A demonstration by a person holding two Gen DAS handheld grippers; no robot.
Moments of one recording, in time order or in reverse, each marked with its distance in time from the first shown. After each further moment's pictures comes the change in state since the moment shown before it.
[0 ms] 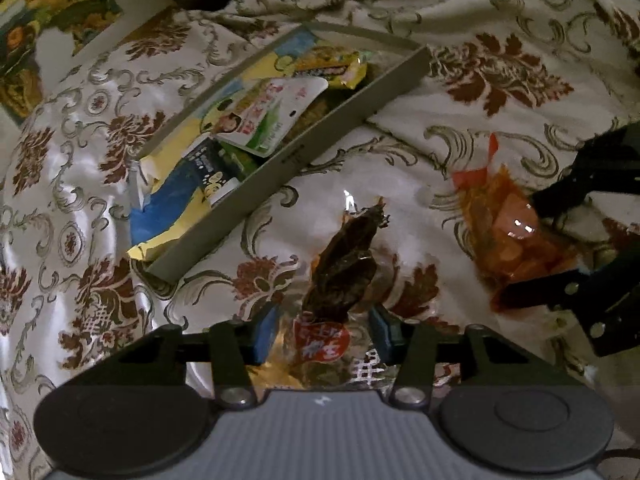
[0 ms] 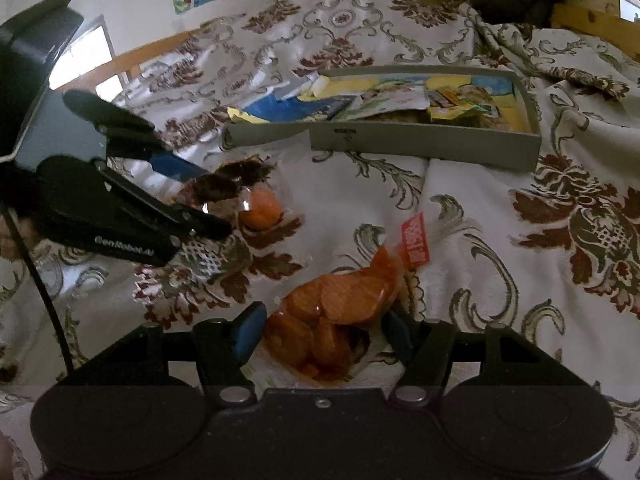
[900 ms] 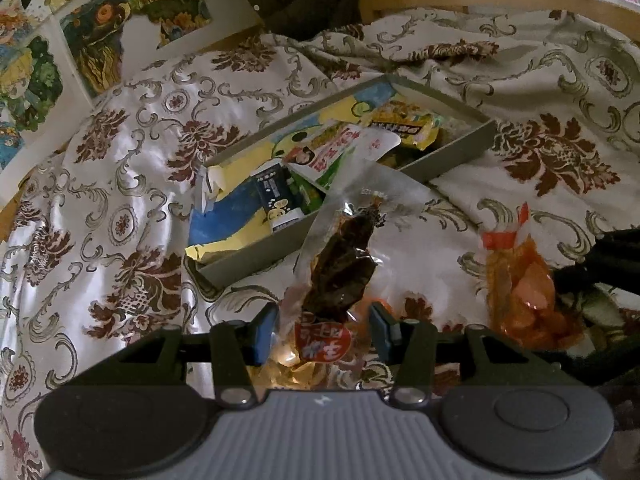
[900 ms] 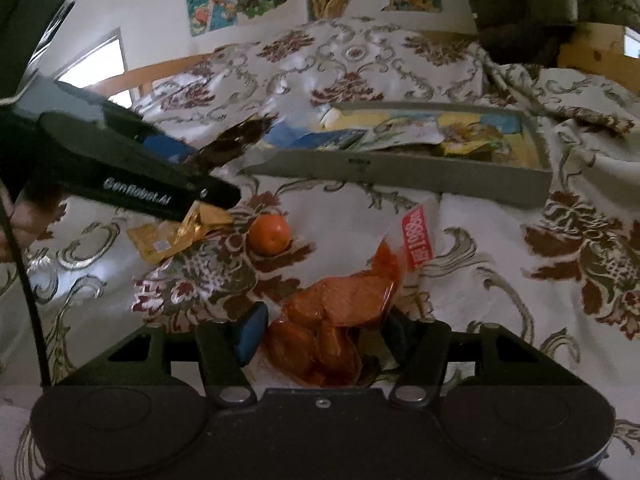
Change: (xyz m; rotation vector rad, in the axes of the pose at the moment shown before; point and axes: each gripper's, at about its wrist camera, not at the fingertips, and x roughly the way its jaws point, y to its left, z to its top) left arm -0.023 0.012 -0.003 -0.218 -0.130 0.117; right arm 0.005 0.010 -0.007 -0.058 -0.119 -0.031
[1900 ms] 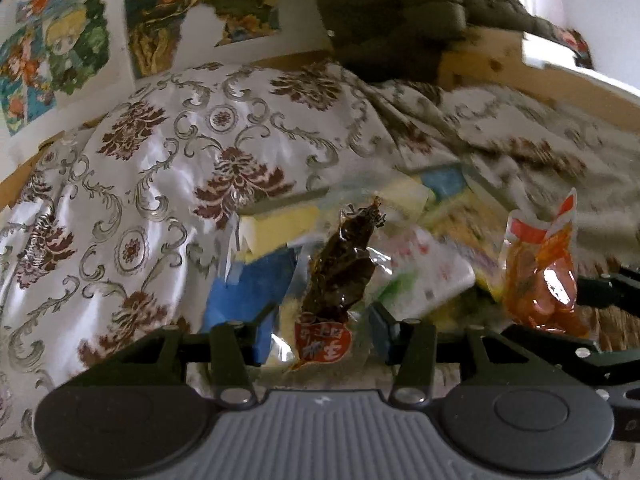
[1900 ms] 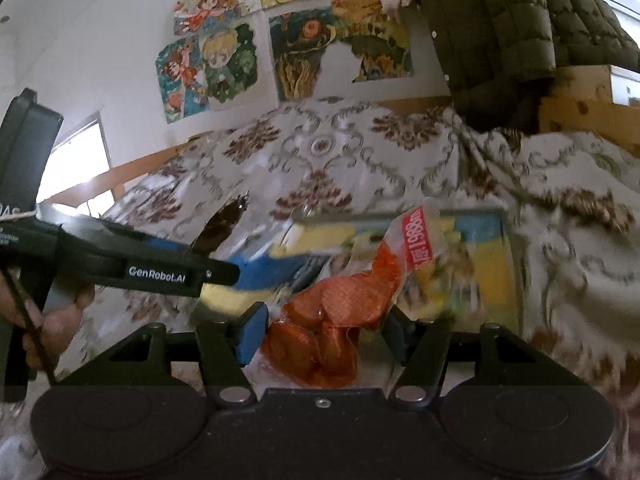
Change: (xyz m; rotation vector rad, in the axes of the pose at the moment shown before) left arm 0.051 0.055 0.087 -0.278 -0.086 0.025; right arm 0.028 -0.066 0.111 0.084 -0.209 0.011
